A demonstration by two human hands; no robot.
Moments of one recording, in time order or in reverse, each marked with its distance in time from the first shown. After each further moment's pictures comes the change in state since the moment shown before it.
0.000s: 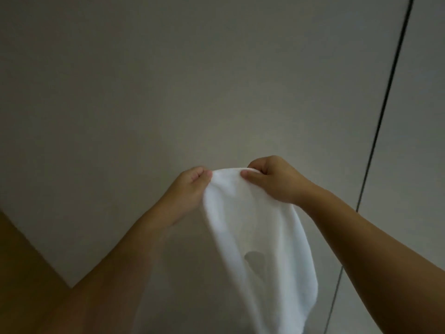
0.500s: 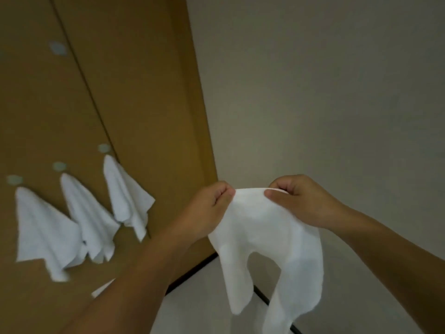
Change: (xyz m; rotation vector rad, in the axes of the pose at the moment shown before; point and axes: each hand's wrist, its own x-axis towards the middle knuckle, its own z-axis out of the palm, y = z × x) left_hand -0.258 0.060 -0.084 0.517 0.533 -0.322; right_hand -0.050 -0.132 0.122 0.361 -0.551 -0.513
